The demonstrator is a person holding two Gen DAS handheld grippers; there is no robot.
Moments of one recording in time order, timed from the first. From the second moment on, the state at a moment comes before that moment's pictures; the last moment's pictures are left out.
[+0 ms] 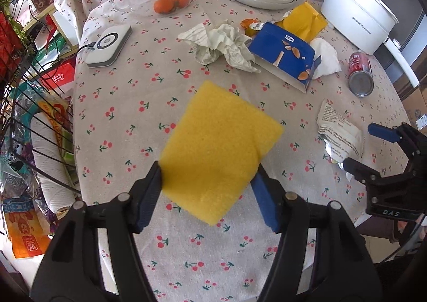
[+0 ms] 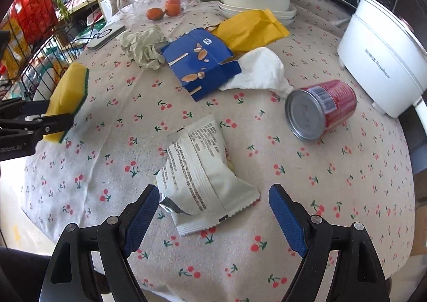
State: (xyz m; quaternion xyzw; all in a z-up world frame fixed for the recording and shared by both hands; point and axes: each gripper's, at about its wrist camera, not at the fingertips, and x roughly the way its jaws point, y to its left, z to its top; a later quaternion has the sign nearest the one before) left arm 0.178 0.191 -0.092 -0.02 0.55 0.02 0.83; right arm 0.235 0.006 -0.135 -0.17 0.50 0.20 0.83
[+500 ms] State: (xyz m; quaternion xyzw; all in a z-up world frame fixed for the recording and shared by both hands) left arm 0.165 0.157 -0.075 -0.05 0.55 -0.01 0.83; right arm 0.231 0.000 -0.142 -0.16 0.53 0.21 0.81
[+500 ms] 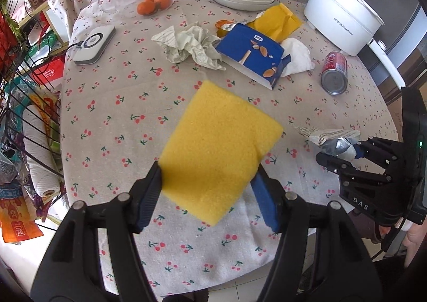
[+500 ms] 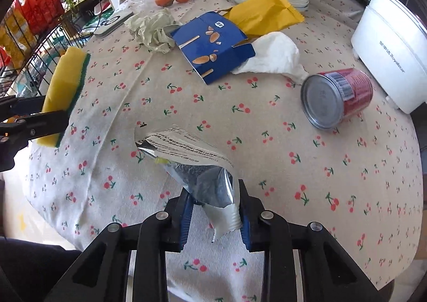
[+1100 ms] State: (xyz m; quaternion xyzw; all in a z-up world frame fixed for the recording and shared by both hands) left arm 0.149 0.017 -0.056 0.02 0.54 -0.15 0.83; right arm 0.153 -0.162 -0.068 -0.05 0.52 0.15 0.84
